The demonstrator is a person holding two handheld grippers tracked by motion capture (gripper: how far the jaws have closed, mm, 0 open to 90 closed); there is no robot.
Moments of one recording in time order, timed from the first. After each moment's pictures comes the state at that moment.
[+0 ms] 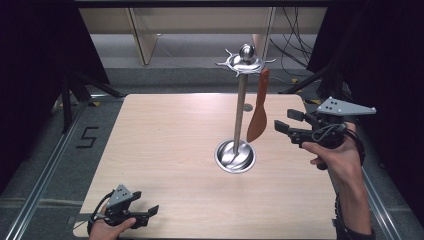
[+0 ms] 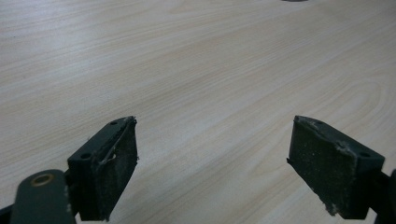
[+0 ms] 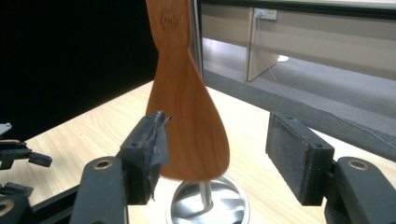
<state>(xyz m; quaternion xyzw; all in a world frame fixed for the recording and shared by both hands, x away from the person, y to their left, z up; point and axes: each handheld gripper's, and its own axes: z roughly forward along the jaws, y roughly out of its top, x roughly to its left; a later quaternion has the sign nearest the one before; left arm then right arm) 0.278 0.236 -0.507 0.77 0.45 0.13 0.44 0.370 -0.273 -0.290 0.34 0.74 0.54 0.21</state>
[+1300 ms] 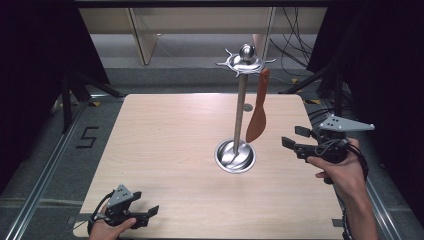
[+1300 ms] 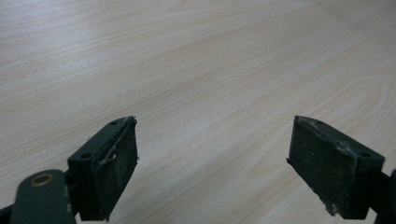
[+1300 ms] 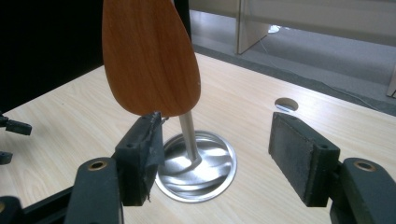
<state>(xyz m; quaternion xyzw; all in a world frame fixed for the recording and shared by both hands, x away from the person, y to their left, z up) 0.277 0.236 -0.507 0.77 0.45 0.13 0.44 0.362 -0.296 -0.330 0.38 0.75 0.50 0.20</state>
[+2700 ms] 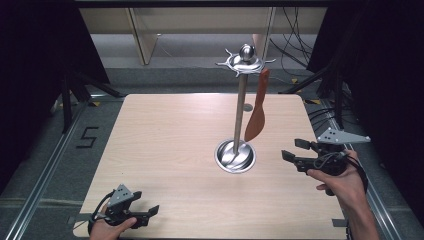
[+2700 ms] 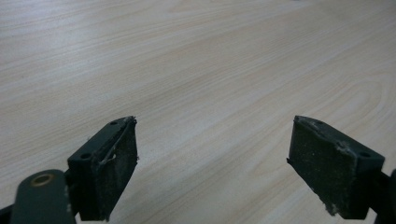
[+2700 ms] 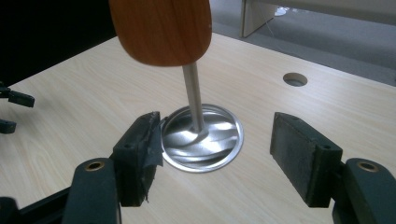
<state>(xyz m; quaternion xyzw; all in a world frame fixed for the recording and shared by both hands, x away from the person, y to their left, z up) 0.278 0.237 -0.506 0.78 0.44 0.13 0.43 0.349 -0.299 -0.354 0.37 0.77 0.48 0.18</state>
